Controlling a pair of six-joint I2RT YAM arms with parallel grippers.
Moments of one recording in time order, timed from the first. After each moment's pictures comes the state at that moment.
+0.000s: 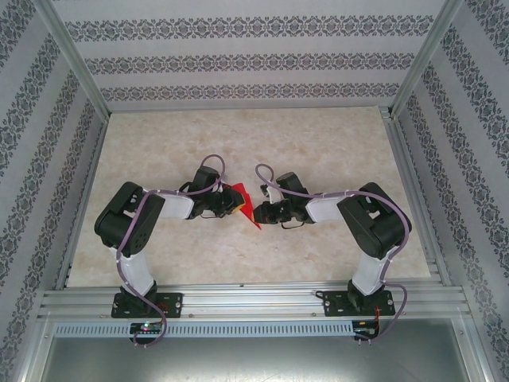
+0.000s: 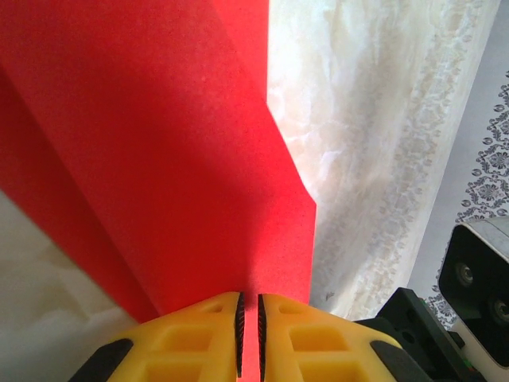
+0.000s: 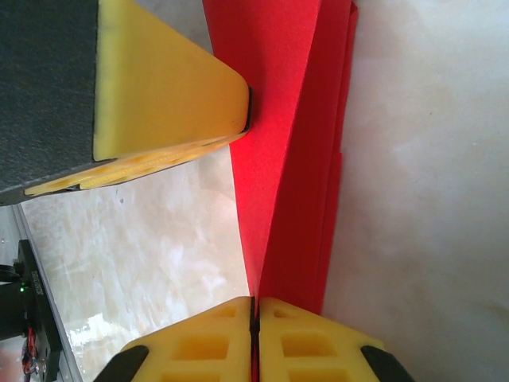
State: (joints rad) left arm -0.43 1.83 0.80 0.24 0.56 -1.05; right arm 0.56 1.81 0.77 0.14 -0.65 0.54
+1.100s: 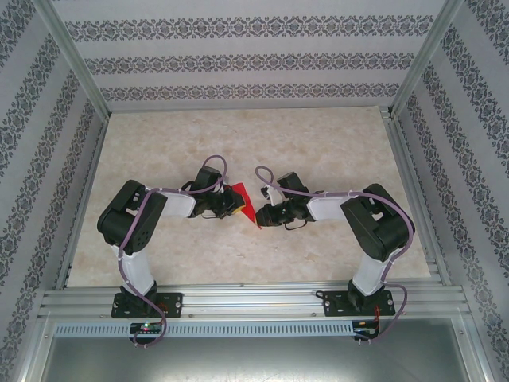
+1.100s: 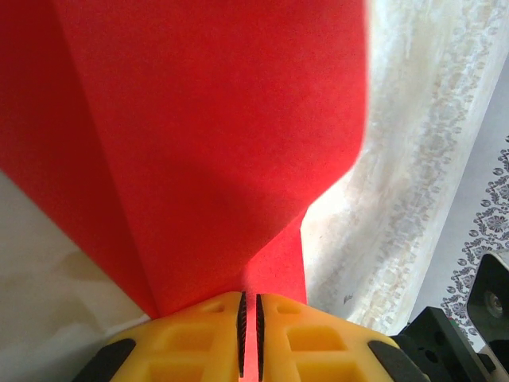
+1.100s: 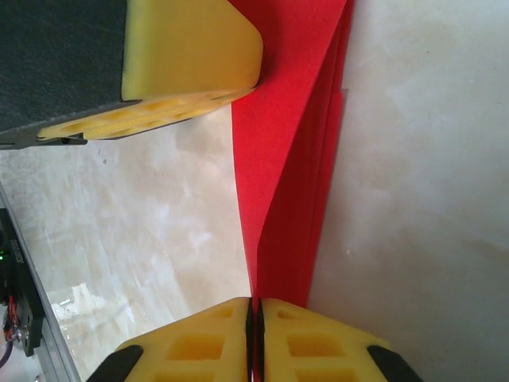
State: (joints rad) left arm -0.43 1.85 0.83 0.19 0.55 -1.03; right arm 0.55 1.78 0.79 0.00 -0.65 0.44
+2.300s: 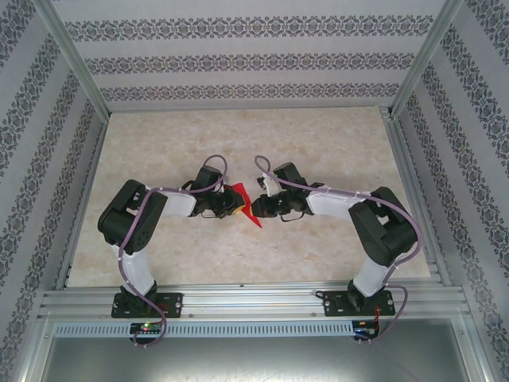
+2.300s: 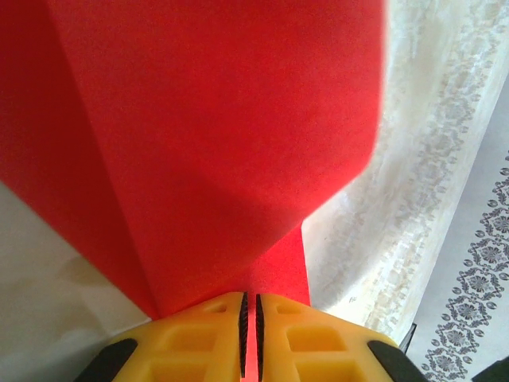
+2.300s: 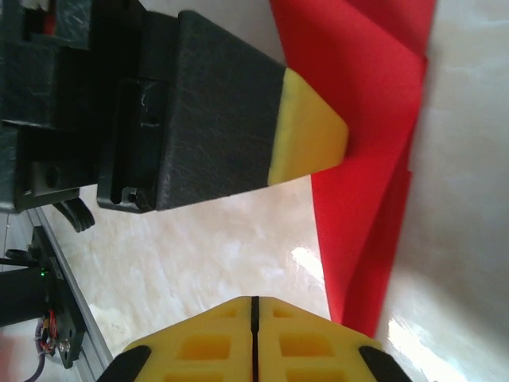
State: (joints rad) left arm -0.43 1.86 0.84 0.16 0.55 -1.02; right arm 0.58 1.74 0.90 -0.11 -0.64 0.46
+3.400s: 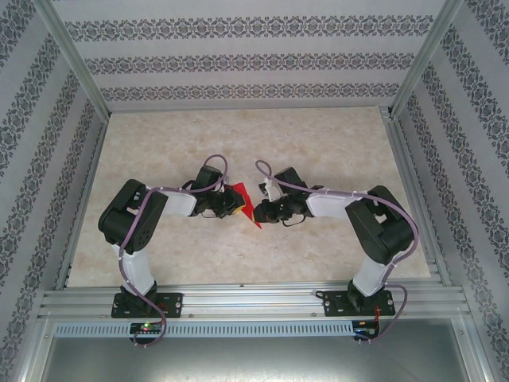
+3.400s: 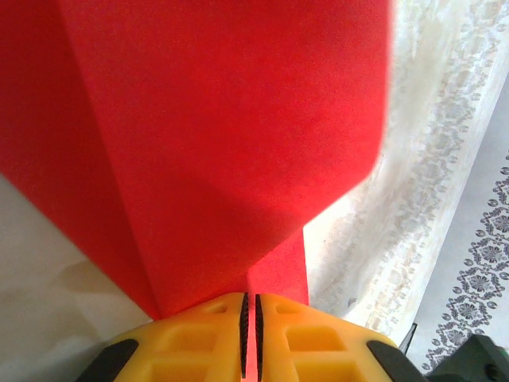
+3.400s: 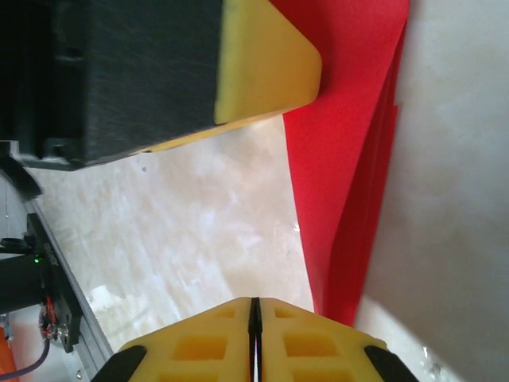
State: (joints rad) left arm -0.43 1.86 0.84 0.16 0.55 -1.01; right arm 0.56 1.73 0.86 -0.12 -0.67 0.49
